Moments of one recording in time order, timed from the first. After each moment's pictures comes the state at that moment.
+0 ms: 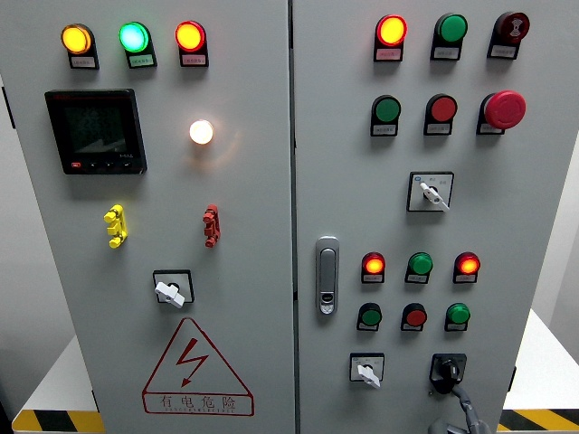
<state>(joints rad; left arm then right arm) -0.01 -0.09 0.04 -0.12 -0.07 -0.02 -0.15 0.22 0.14 1.23 1.44 -1.54 -0.35 -0.10</state>
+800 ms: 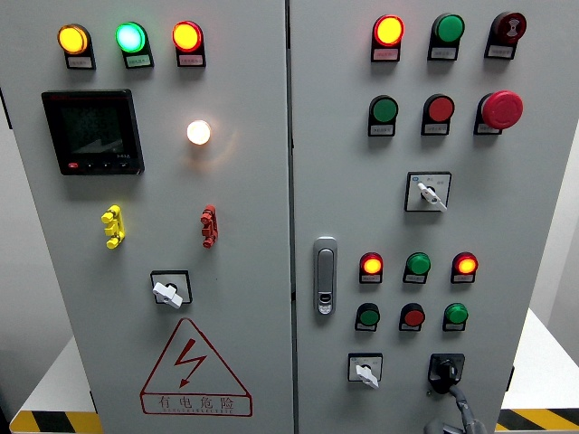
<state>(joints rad) -0.01 -0.09 0.04 -0.12 -0.07 -0.02 -0.15 0.23 0.14 1.22 1.44 -1.54 -0.35 -0.11</state>
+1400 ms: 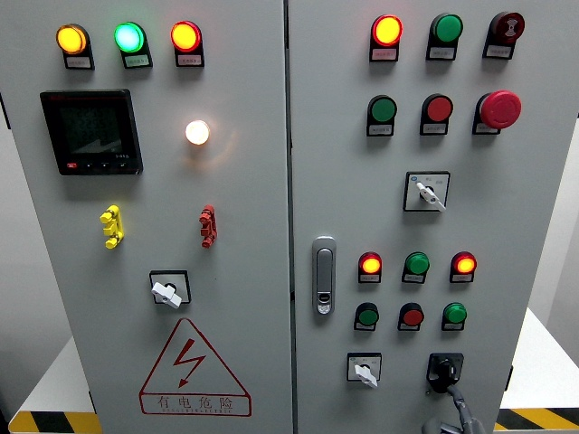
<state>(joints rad) -0.01 -0.09 0.04 -0.12 -0.07 -0.02 -0.15 0.23 0.14 1.22 1.44 -1.54 -0.34 -0.12</state>
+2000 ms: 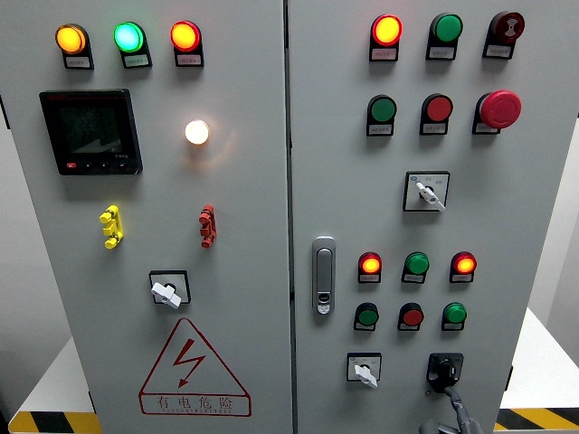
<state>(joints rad) -0.01 -0.09 0.04 -0.12 -0.07 -0.02 -0.15 0.24 0.14 1.21 1.44 -1.53 -0.34 -0.12</state>
